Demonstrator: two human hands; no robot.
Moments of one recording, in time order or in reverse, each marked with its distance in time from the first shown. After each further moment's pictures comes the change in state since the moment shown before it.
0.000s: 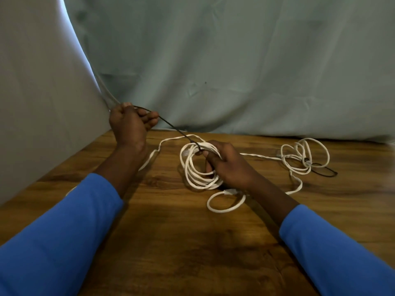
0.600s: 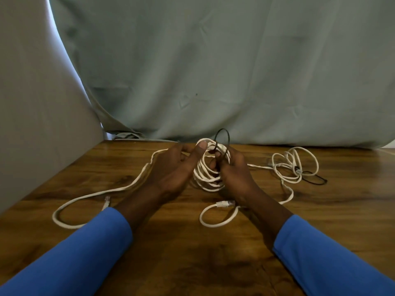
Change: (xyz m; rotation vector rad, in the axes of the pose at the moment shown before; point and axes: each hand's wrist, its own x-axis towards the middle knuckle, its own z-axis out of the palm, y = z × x) left_hand -0.087 -0.017 0.012 0.777 -0.707 0.099; right_hand 0.004 0.017 -0.007 0.228 0.376 0.100
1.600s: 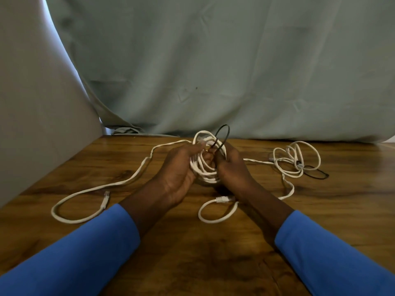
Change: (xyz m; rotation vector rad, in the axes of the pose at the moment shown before) left_hand -0.001 0.012 0.027 -1.071 -0.093 -0.407; right_hand 0.001 0.008 0.010 -0.124 -0.017 0.033
